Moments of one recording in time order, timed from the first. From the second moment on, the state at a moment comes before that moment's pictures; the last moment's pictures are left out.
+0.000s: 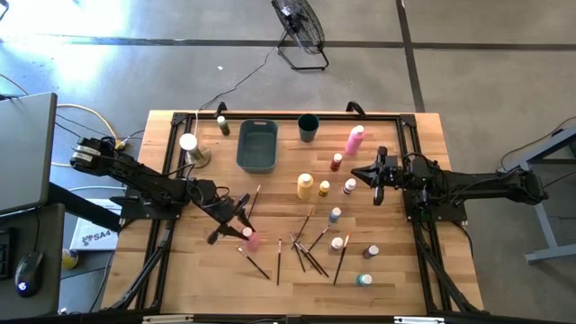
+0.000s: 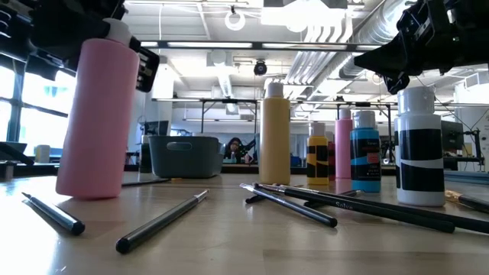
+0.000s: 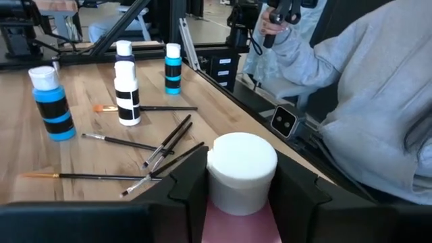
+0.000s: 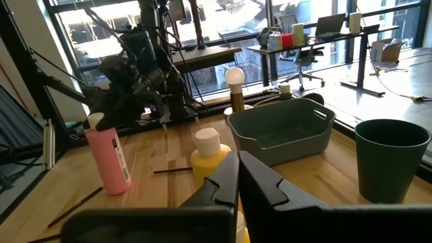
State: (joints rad) left arm -0.20 1.23 0.29 0.79 0.40 -0.05; right arm -0.11 0.49 0.15 0.32 0.08 0.19
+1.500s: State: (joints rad) left arm -0.20 1.11 0.29 0.78 0.00 -0.19; right arm -0.11 0.49 0.15 0.32 0.08 0.16
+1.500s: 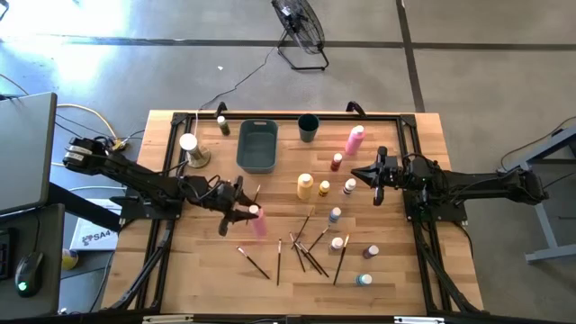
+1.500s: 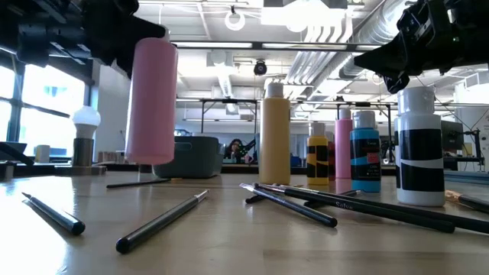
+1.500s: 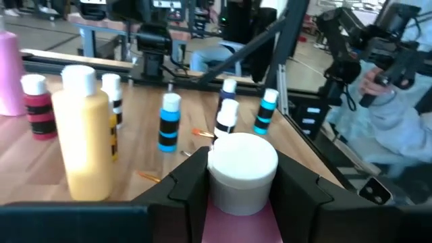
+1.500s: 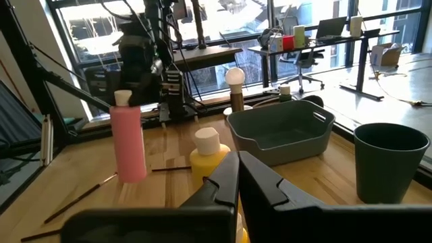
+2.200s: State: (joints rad) left arm -0.20 1.09 0.76 0.16 -0.46 0.03; right arm -0.11 0.49 0.15 0.33 0.08 0.15
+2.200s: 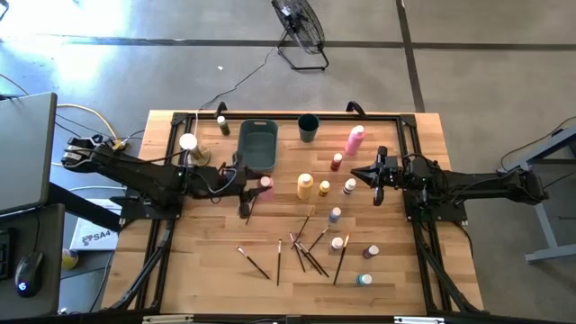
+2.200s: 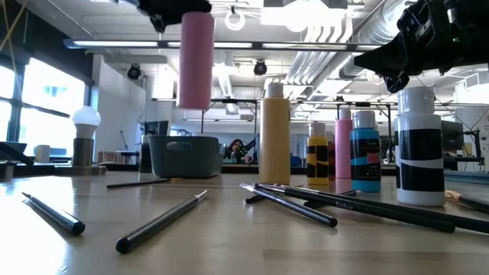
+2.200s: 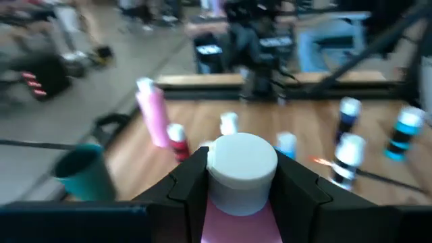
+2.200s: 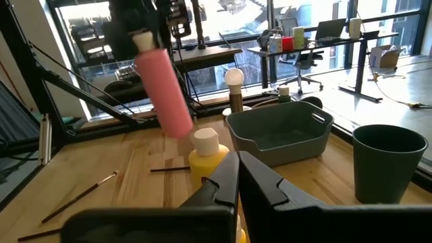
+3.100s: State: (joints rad) left arm 0.45 1.08 0.77 0.16 -0.24 0.03; right arm -0.11 0.49 0.15 0.33 0.08 0.13
